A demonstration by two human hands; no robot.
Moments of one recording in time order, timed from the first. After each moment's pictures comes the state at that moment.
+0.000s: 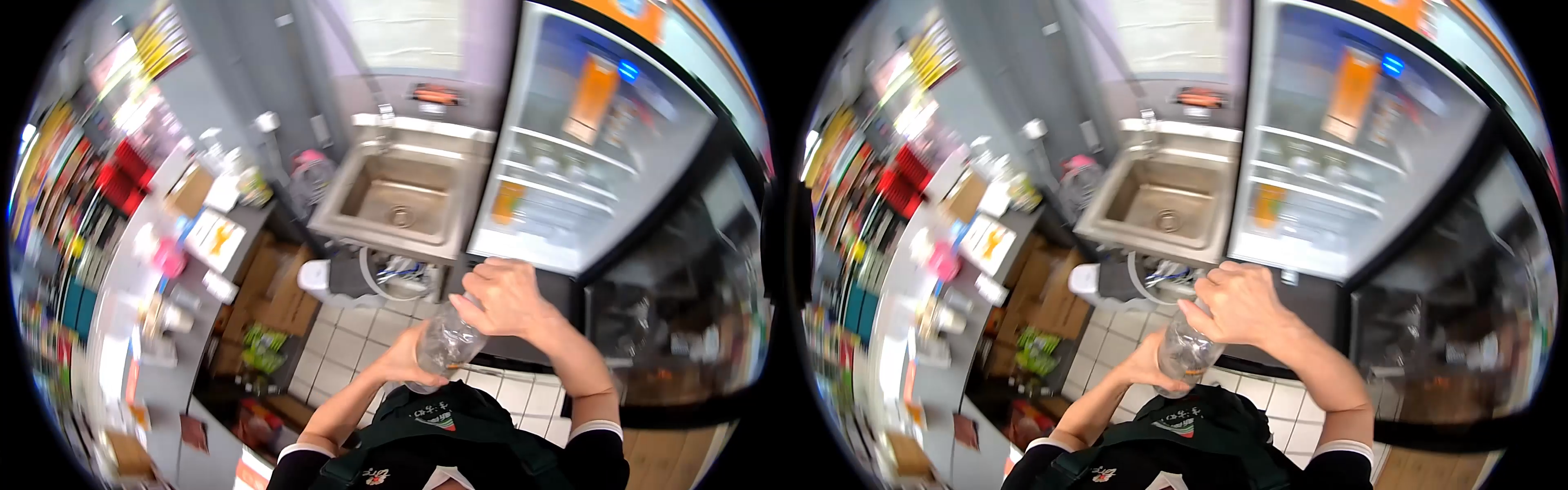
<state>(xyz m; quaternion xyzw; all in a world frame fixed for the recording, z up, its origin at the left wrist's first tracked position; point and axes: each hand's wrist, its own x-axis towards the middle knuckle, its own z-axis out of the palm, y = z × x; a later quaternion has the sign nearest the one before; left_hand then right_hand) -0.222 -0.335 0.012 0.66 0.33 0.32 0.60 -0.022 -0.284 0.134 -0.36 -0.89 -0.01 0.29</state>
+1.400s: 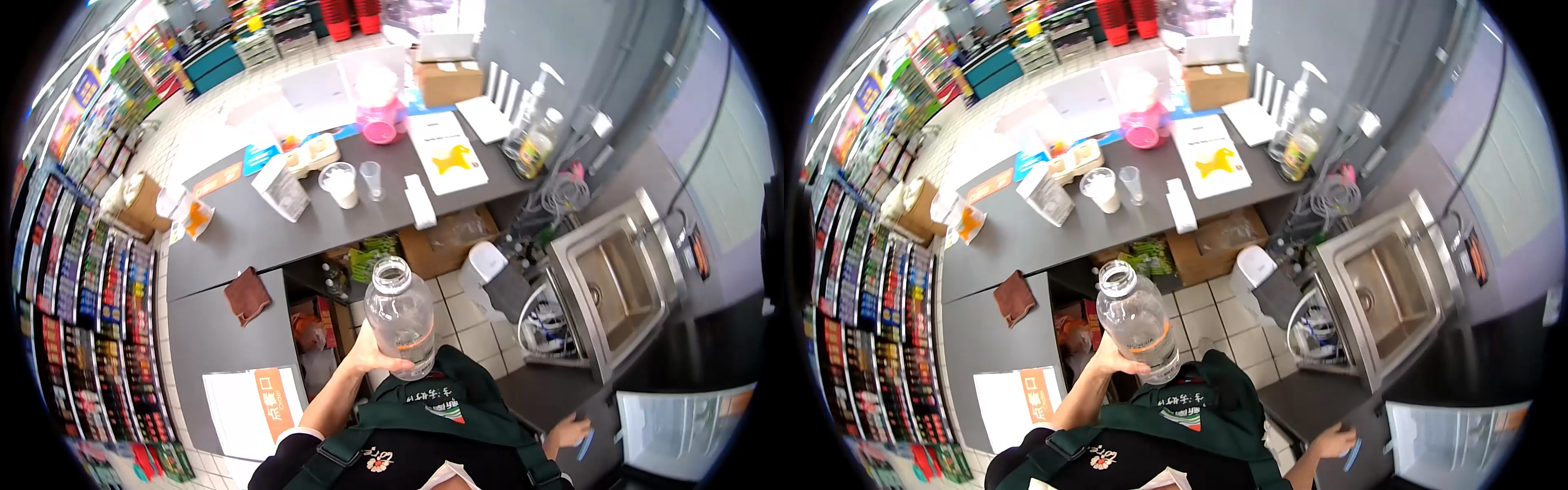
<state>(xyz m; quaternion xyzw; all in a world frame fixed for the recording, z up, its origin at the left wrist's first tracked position) -0.555 -0.472 -0.016 0.31 0.50 0.69 0.42 -0.069 -0.267 -0.191 -0.83 -0.52 -0.13 0.13</state>
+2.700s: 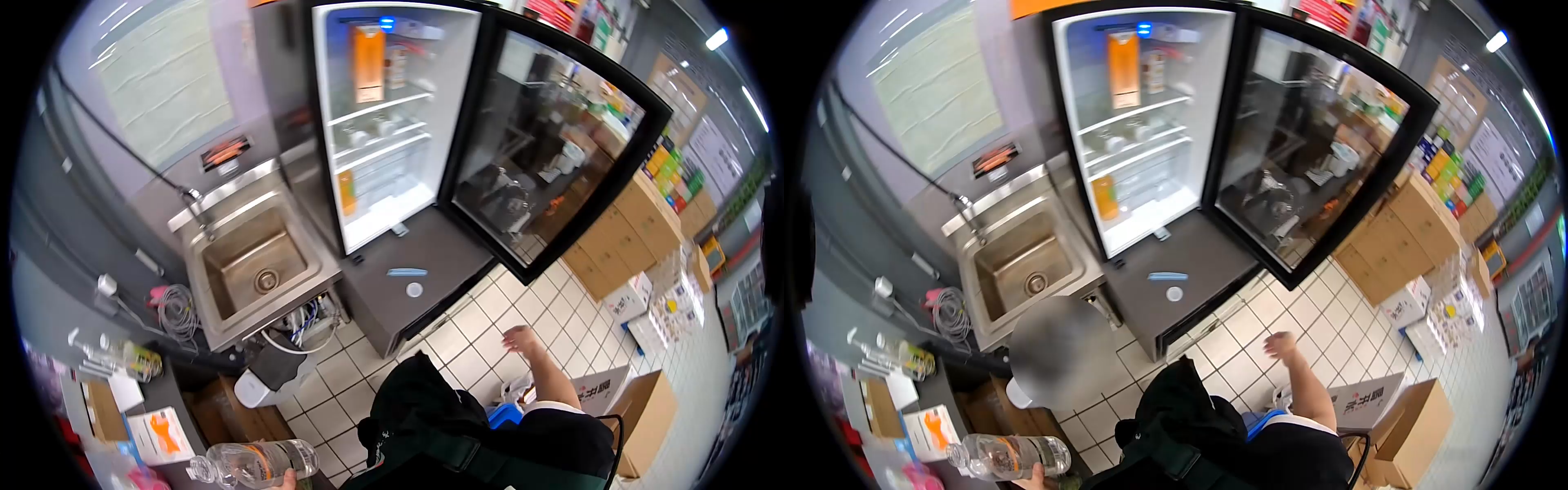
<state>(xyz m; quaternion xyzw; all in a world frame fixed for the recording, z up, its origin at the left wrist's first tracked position) -0.506 -0.341 -0.048 0.48 0.47 0.60 0.43 0.036 -0.585 -0.158 -0.81 0.08 0.39 0.43</state>
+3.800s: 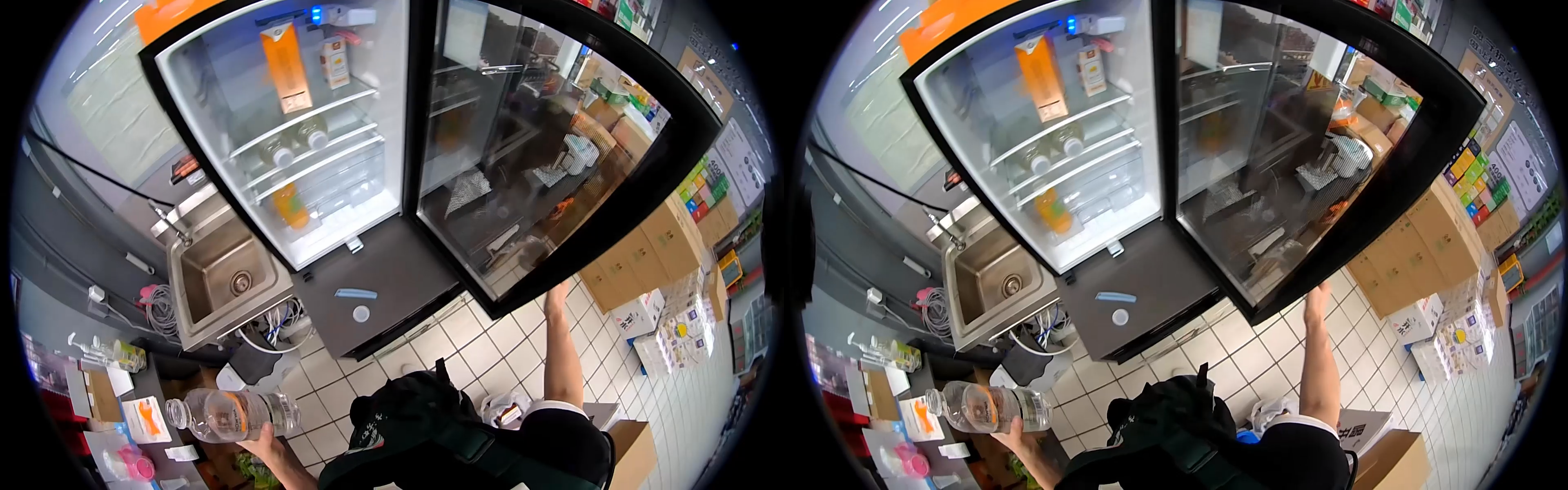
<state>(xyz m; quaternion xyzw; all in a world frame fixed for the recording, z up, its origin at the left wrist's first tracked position) -0.313 -0.359 -0.018 0.50 0.41 0.63 0.43 0.238 -0.570 -0.060 -0.70 -0.09 -0.05 0.71</state>
